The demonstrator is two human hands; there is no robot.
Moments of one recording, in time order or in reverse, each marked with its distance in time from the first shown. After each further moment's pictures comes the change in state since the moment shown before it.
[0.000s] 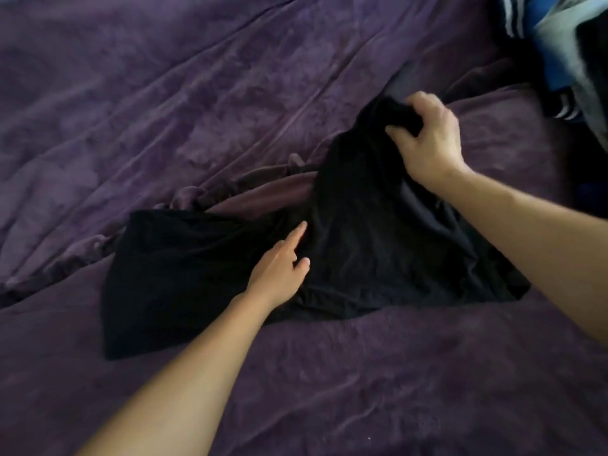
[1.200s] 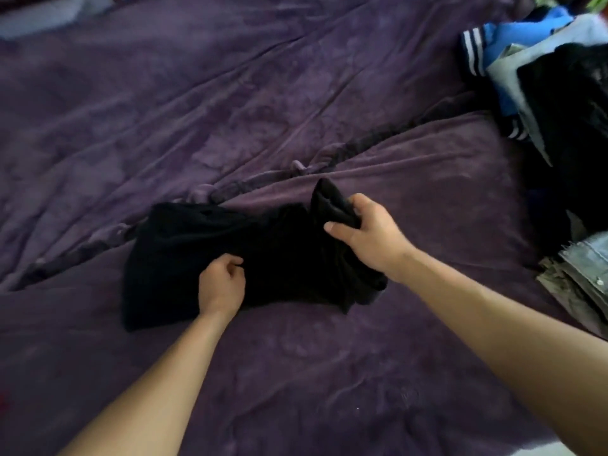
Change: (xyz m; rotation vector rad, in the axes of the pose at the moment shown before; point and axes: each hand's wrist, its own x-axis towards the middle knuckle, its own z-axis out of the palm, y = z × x) left_hand -0.080 -0.052 -0.023 -0.240 0.458 -0.272; right_hand -0.138 -0.077 -0.016 0.385 -0.464 0.274
